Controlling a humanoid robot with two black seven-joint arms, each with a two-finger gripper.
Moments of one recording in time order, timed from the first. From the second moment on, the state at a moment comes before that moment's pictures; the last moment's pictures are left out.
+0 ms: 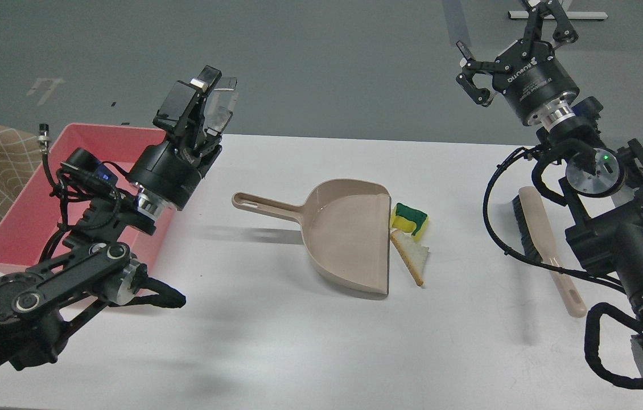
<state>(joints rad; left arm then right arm) -0.40 0.57 -0.72 -1.54 0.77 0.33 -0.49 0.82 -0.08 1.35 0.70 -0.36 0.49 -0.03</state>
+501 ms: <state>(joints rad) -0.21 0.55 -0.72 -1.68 0.87 0.45 -0.49 0.78 -0.10 1.34 0.71 -0.36 0.49 -0.03</state>
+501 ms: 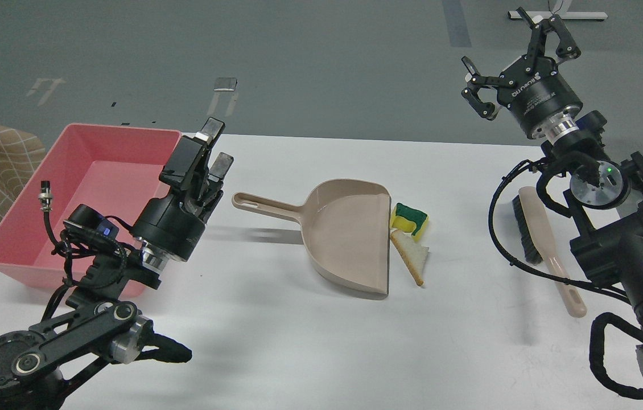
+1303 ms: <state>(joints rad) -0.17 0.46 -0.56 -1.57 0.99 0.49 -0.49 0.76 -0.10 1.34 0.70 -0.36 0.49 -0.03</state>
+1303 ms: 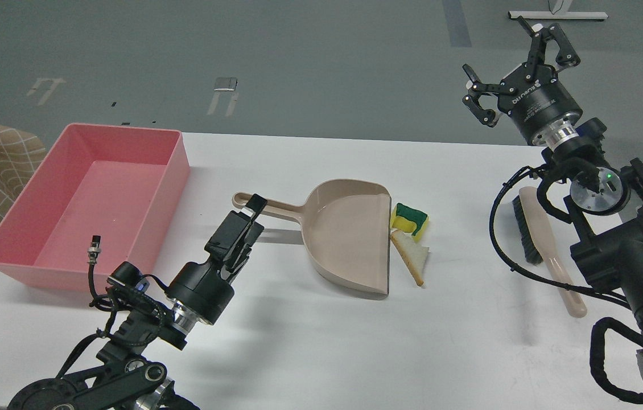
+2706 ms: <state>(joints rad) -0.37 0.18 -0.54 -0.98 0.99 0.49 -0.49 0.76 -0.10 1.34 0.71 -0.36 0.49 -0.03</state>
